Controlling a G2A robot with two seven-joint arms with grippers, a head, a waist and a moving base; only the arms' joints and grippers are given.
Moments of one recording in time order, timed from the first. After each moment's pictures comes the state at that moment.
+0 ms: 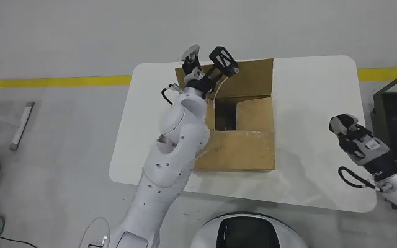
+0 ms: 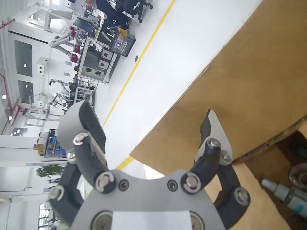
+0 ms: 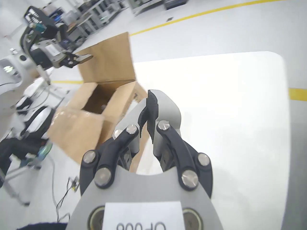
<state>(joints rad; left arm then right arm) 0.66 -1.51 -1.08 -1.64 2.07 -0.32 -0.67 -1.70 -1.19 1.96 -2.27 -0.52 -0.33 0.56</state>
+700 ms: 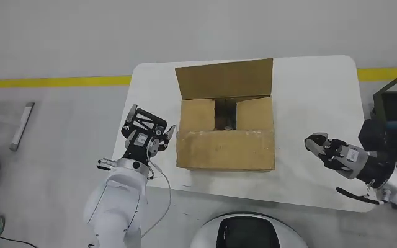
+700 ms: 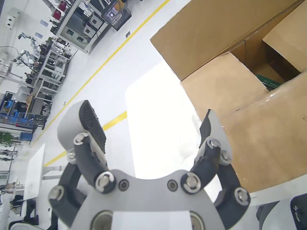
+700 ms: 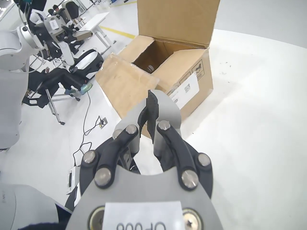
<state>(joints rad) 1.27 -1.45 -1.47 -2.30 1.87 -0.49 -0.74 -1.59 -1.15 1.92 -2.19 -0.36 -0.56 0.84</state>
